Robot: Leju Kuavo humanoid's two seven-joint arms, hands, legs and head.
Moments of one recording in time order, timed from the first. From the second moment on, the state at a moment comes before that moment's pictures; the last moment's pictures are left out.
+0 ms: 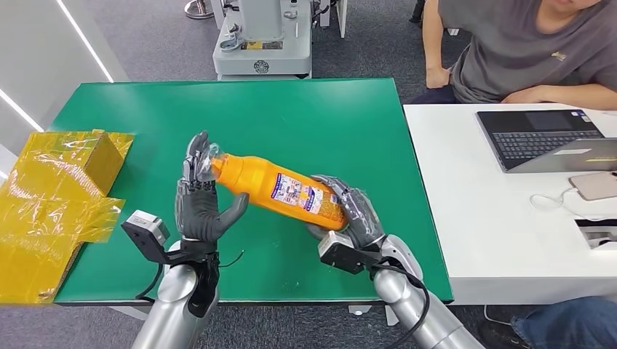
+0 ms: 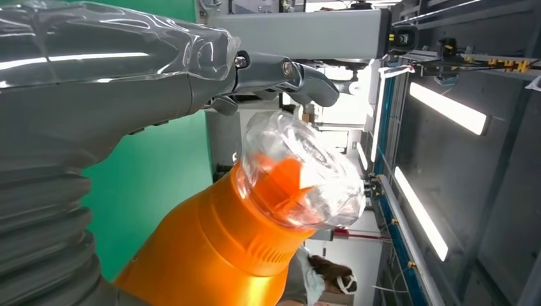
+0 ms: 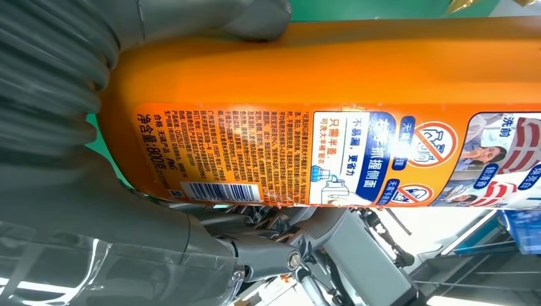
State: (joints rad) left arm -0.27 -0.18 -0.41 -1.26 0.04 0.12 -0.54; right arm -0.39 -0.02 0.60 -1.13 0.45 -0.24 -0.70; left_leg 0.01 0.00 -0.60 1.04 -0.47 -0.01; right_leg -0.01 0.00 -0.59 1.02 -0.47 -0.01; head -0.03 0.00
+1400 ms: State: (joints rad) left arm -0.28 -0.19 -0.41 -1.22 0.03 0.12 -0.54; right arm -0.45 0.04 0.63 -1.01 0.40 -0.23 -0.70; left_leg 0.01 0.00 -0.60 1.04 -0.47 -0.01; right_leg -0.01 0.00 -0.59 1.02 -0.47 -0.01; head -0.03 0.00
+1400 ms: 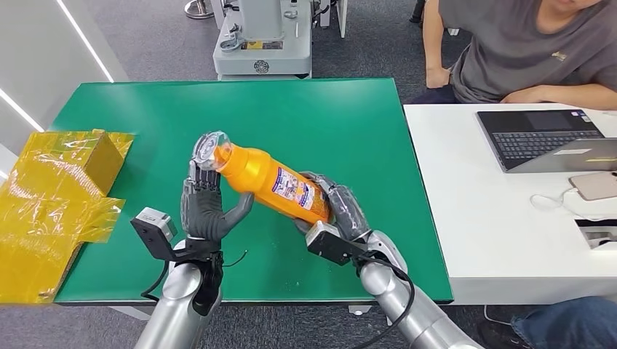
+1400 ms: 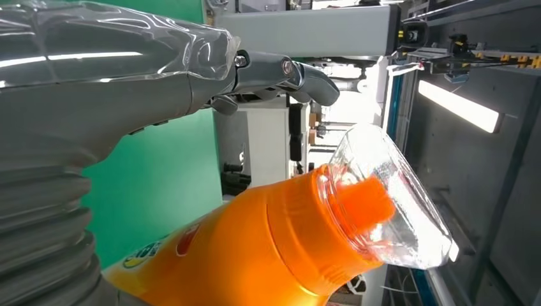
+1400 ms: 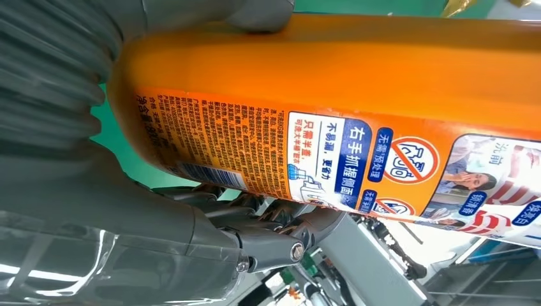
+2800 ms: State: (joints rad) left arm -0.26 -0.19 -0.41 -1.21 0.03 0.06 -0.52; right arm -0.48 0.06 0.65 -0.87 0.46 -0.04 -0.70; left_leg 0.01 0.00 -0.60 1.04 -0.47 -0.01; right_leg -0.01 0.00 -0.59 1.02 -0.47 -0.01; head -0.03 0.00
